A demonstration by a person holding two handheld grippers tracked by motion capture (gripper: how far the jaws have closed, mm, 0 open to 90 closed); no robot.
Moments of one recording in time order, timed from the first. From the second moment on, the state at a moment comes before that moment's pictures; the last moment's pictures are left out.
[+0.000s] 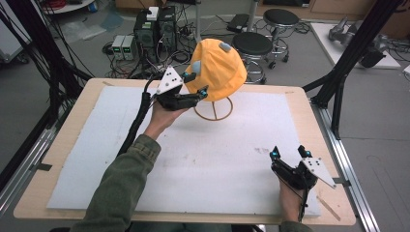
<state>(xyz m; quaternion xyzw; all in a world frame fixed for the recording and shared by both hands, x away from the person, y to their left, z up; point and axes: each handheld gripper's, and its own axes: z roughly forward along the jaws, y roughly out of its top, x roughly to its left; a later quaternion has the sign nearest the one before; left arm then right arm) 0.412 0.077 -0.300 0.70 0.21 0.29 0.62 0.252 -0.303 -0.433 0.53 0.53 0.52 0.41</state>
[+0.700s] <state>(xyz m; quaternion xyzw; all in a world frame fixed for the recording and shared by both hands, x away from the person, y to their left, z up) 0.396 0.117 -0.318 0.68 0.24 0.28 0.64 0.253 -0.303 -0.434 0.54 0.52 0.52 0.41</state>
